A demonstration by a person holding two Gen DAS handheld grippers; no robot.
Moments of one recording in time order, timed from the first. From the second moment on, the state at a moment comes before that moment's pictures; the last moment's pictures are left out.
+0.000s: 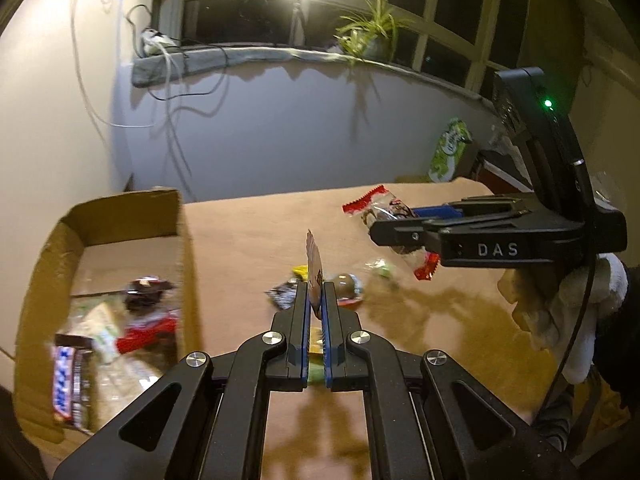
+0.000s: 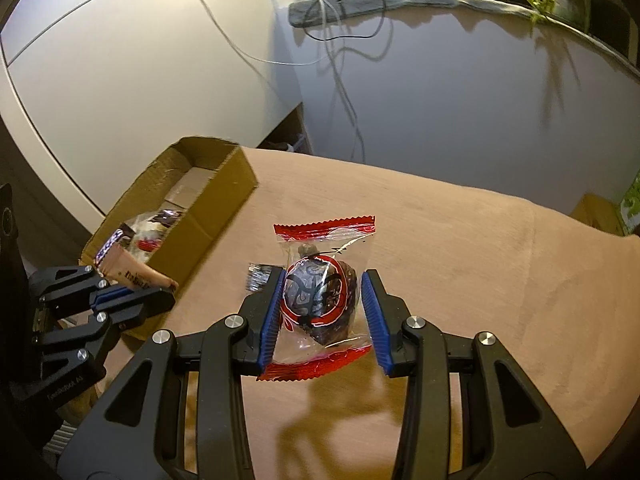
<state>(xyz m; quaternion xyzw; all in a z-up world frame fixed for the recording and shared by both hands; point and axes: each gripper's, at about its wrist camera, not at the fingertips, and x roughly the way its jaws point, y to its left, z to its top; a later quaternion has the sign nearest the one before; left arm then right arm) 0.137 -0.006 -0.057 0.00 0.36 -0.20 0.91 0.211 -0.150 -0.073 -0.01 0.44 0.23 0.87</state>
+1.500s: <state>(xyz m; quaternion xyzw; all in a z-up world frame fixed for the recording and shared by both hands) 0.196 0.136 -0.052 -0.03 0.36 -0.08 0.93 0.278 0.031 -0.078 -0.04 0.44 0.34 0.83</state>
